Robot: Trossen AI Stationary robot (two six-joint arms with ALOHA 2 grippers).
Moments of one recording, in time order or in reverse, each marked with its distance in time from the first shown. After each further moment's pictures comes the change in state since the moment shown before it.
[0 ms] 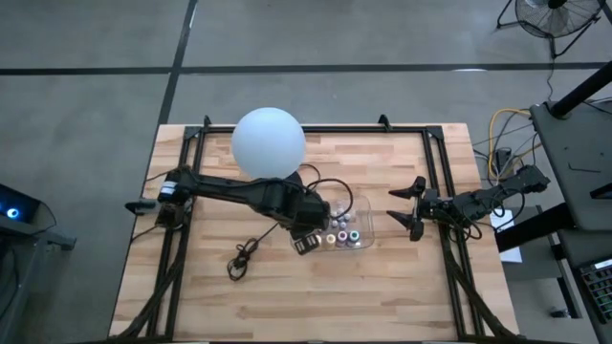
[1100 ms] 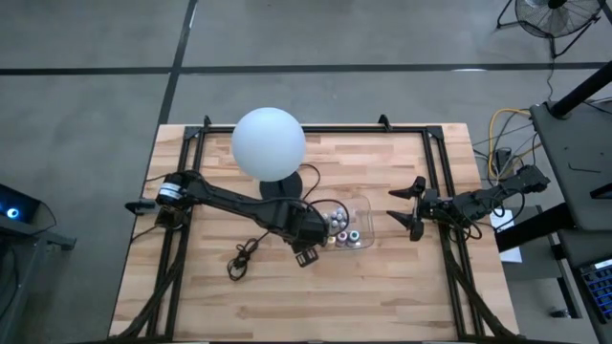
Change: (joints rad) left arm -0.035 -0.009 -0.349 0.308 0.030 -0.054; right arm 0.001 0.000 0.000 0.000 0.000 0.000
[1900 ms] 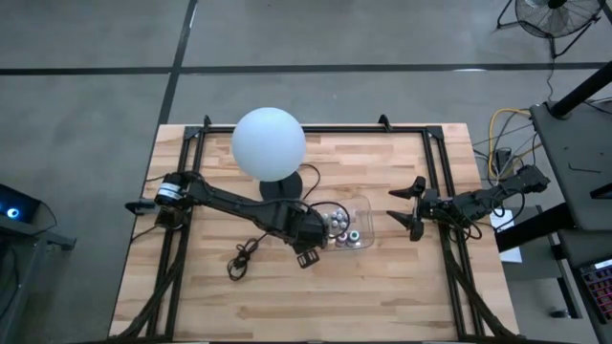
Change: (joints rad) left arm -0.004 -0.002 -0.045 0.077 -0.038 0.024; right arm -0.001 0.000 0.000 0.000 0.000 0.000
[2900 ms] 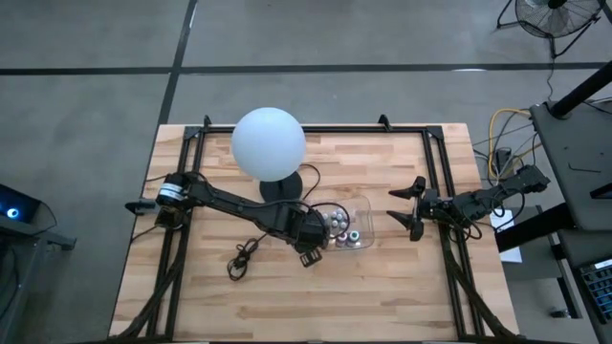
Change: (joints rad) left arm -0.001 0.003 -0.052 0.086 -0.036 -0.012; right arm 0.001 0.000 0.000 0.000 0.000 0.000
